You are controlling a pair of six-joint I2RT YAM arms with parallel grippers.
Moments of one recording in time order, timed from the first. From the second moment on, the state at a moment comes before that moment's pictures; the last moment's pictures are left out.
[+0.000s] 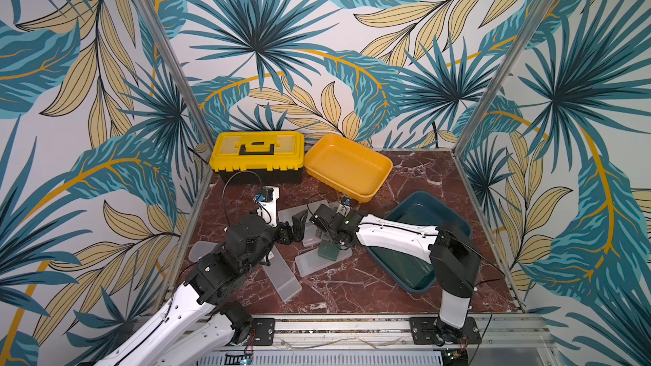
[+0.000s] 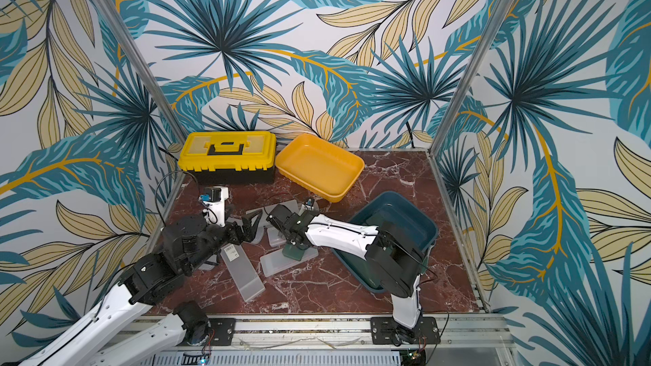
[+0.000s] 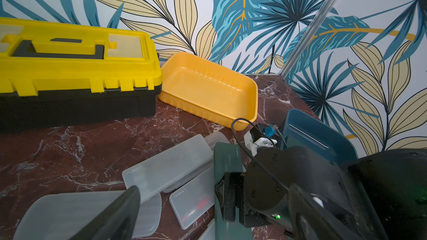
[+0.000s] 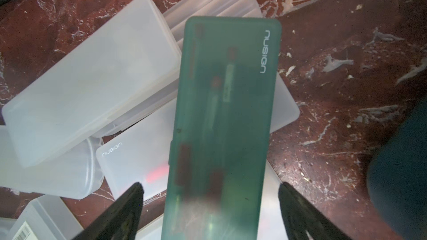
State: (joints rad) left arm -0.70 0.70 0.82 -0.43 -0.24 -0.40; right arm 0.96 1.89 1.39 -0.68 0.39 1.18
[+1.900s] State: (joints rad) left arm -0.72 1.08 0.90 -0.39 -0.05 -0.41; right arm 0.64 1.12 1.05 -0.79 0.63 1.01
